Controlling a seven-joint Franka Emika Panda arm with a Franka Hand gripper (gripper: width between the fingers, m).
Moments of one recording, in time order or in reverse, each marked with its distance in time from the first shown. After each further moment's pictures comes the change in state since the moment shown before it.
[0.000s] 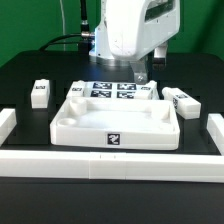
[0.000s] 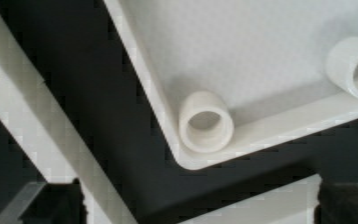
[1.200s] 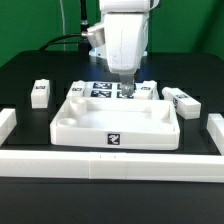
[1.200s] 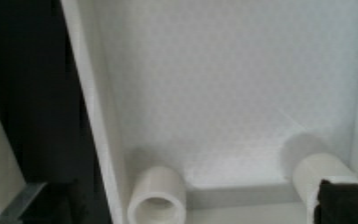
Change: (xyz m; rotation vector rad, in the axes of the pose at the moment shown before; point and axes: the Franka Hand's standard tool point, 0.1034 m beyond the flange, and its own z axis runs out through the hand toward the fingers) arm -0.040 -0.017 0.024 -0.015 -0.050 -0.257
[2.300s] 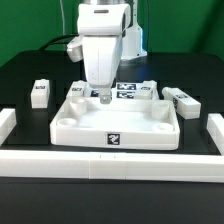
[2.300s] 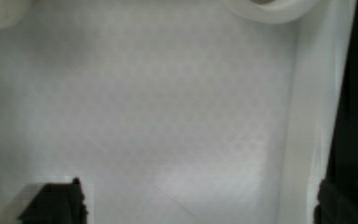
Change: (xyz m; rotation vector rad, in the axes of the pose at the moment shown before) arm -0.048 -0.047 0.033 0.042 -0.001 -0.060
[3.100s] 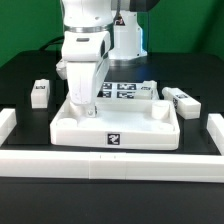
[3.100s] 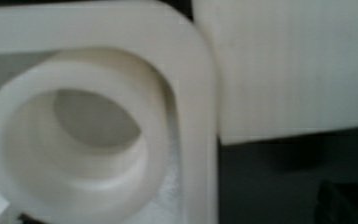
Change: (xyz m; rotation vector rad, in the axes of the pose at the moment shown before) arm -0.034 -0.046 0.047 0.035 0.012 0.021
